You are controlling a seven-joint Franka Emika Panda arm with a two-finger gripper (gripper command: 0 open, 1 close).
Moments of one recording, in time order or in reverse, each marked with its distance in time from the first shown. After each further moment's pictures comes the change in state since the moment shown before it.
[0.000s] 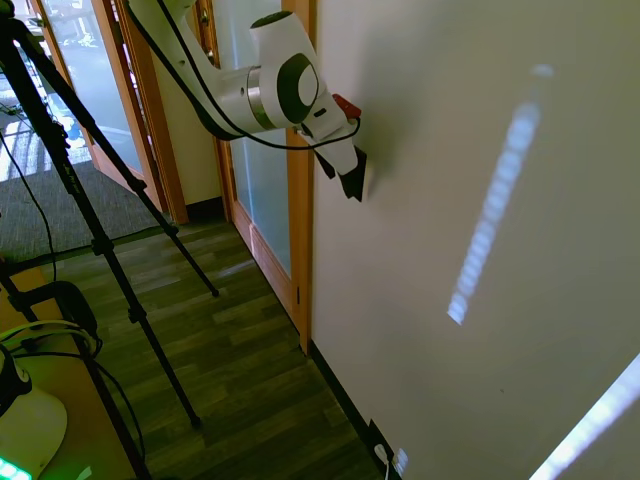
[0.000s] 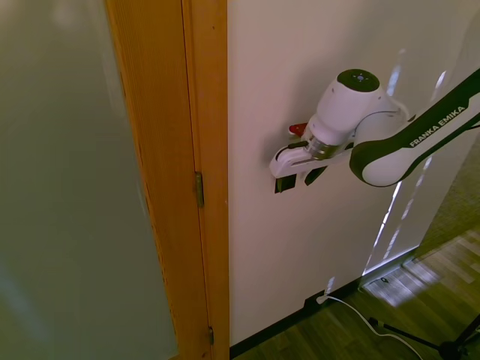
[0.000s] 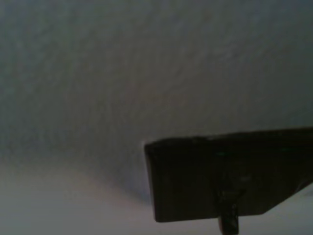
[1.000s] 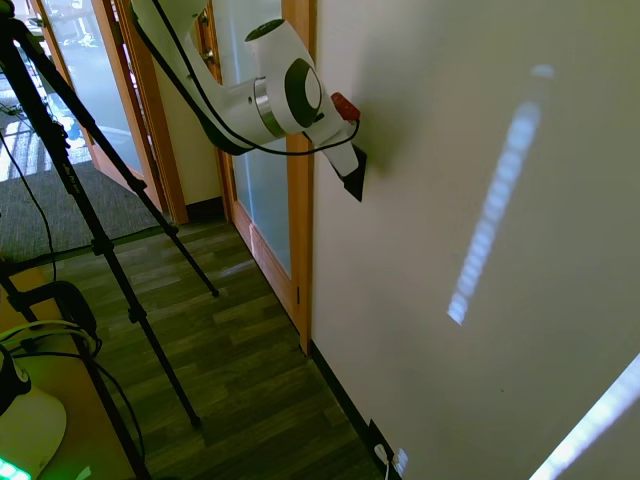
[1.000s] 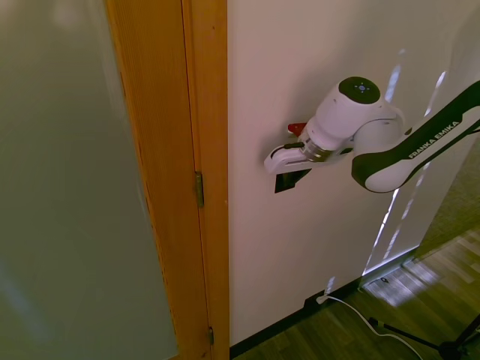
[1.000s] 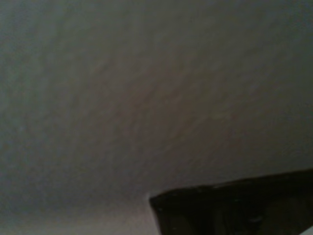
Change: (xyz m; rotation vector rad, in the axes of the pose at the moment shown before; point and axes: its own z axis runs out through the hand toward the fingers) arm 0.003 -0.002 0.006 0.077 0.030 0.076
